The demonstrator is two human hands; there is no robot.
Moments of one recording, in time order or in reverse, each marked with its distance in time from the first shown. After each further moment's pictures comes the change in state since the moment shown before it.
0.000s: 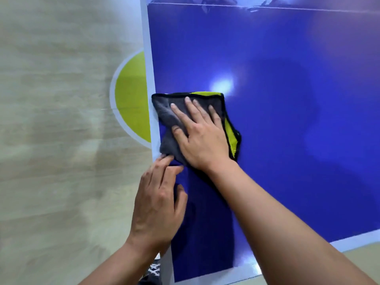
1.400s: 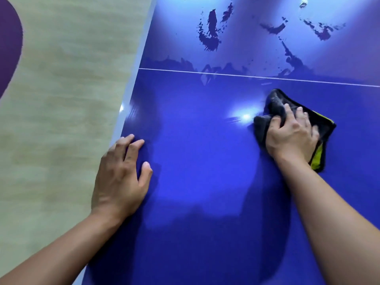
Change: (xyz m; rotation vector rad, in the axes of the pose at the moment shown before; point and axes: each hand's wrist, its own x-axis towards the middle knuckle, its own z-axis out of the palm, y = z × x) left_hand 0.293 -0.017 0.028 0.324 0.141 -0.271; right_hand 0.267 0.293 -0.048 0.041 0.168 0.585
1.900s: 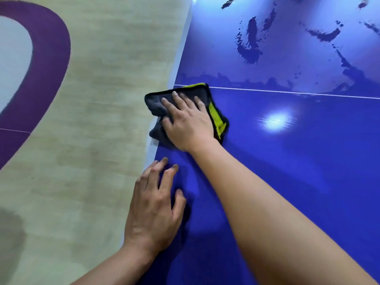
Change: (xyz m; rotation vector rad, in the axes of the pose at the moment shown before) left_hand 0.004 -0.003 -0.003 0.024 -0.048 -0.020; right_hand -0.068 -0.271 0.078 0.071 -0.262 -0.891
